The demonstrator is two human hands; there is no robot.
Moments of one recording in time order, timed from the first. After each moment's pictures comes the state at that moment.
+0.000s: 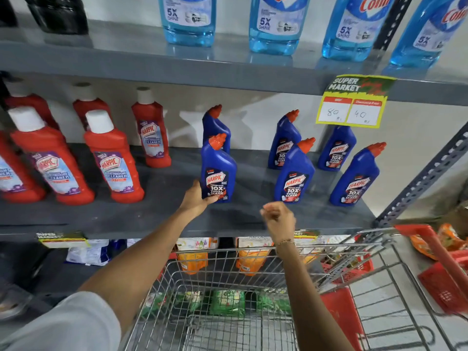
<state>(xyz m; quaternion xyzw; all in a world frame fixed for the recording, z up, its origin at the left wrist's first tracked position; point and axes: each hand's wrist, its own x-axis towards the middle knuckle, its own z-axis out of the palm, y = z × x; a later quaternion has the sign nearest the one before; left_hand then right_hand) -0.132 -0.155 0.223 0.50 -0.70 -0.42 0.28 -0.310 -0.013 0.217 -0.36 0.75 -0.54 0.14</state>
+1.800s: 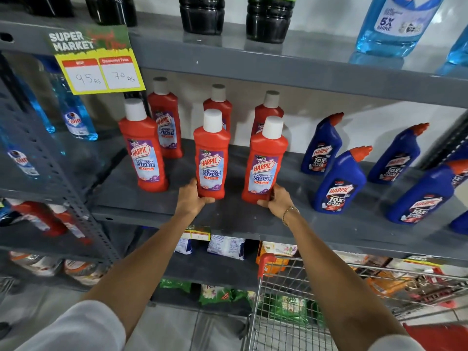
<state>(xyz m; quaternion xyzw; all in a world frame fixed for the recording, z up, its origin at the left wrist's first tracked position) 0.161 -0.242 0.220 0.61 -0.67 -0.30 0.29 -0.074 -0.194 0.220 -0.50 0.71 -0.36 0.34</state>
